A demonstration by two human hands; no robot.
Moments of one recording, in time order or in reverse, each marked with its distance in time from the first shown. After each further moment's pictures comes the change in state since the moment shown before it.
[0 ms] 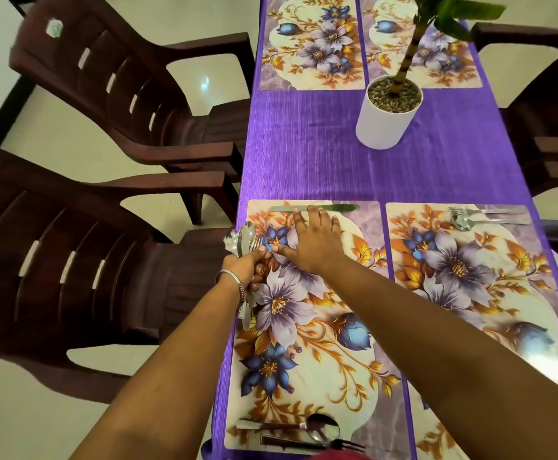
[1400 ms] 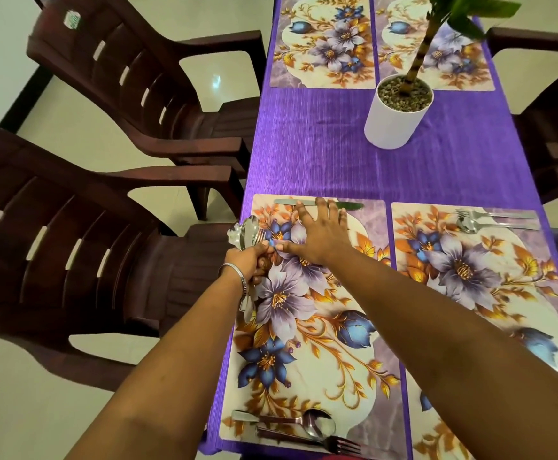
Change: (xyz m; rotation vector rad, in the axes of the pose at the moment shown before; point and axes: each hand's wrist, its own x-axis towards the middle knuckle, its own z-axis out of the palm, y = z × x) left_hand -0.001 -0.003 0.000 -0.032 0.027 0.021; right_hand 0.010 0.013 0.005 0.023 -0.054 -0.019
